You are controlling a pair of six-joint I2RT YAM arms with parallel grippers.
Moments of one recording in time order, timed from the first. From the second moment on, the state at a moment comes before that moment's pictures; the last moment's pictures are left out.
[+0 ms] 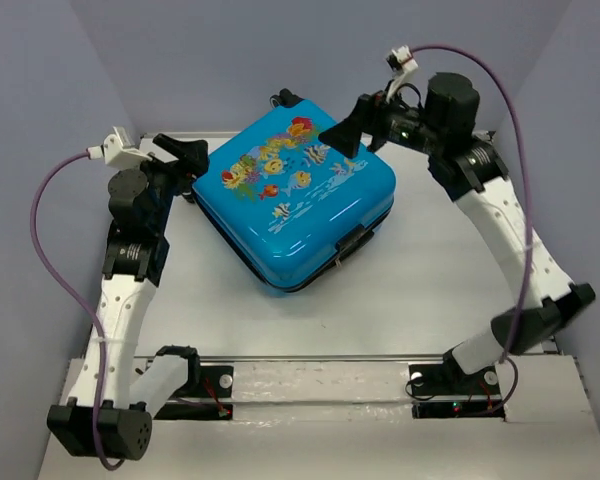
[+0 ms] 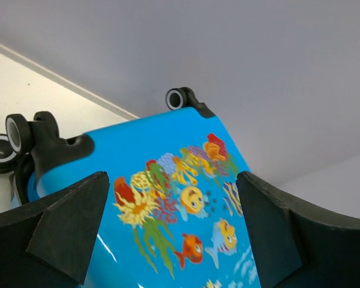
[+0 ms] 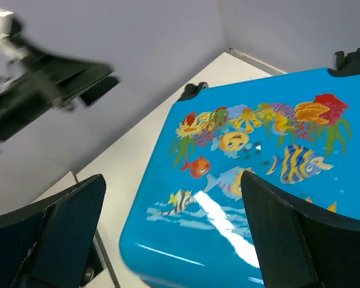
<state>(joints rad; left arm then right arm) -0.11 0.95 1.03 -0.08 -0.05 -0.71 0.44 1.59 1.90 -0.41 -0.51 0.33</state>
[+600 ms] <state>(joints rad) 0.19 1.66 1.15 0.09 0.35 -0.86 0.73 1.19 1.03 -0.25 -0.43 0.29</state>
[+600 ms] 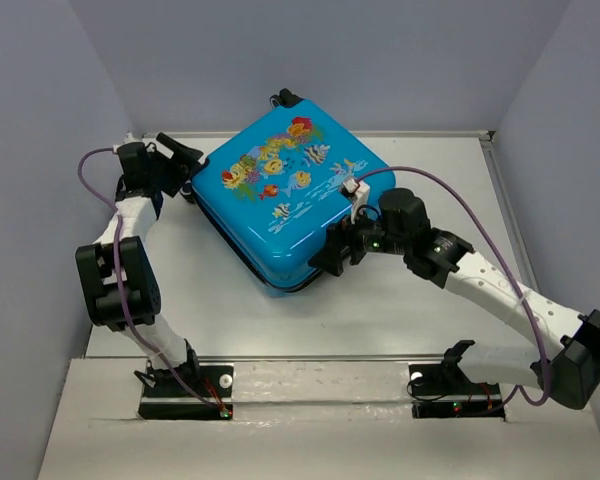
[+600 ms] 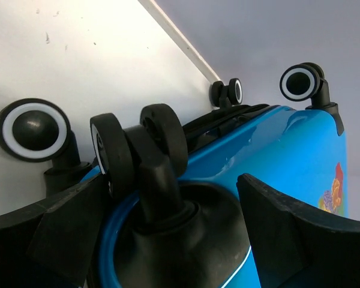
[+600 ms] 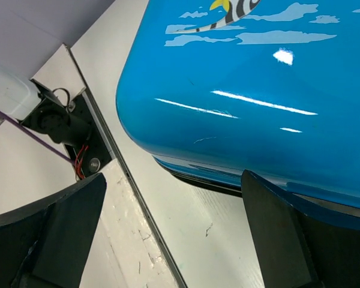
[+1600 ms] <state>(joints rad) 0.20 1.70 1.15 0.38 0.37 -1.14 0.81 0.96 0.75 -0.20 -0.24 0.37</state>
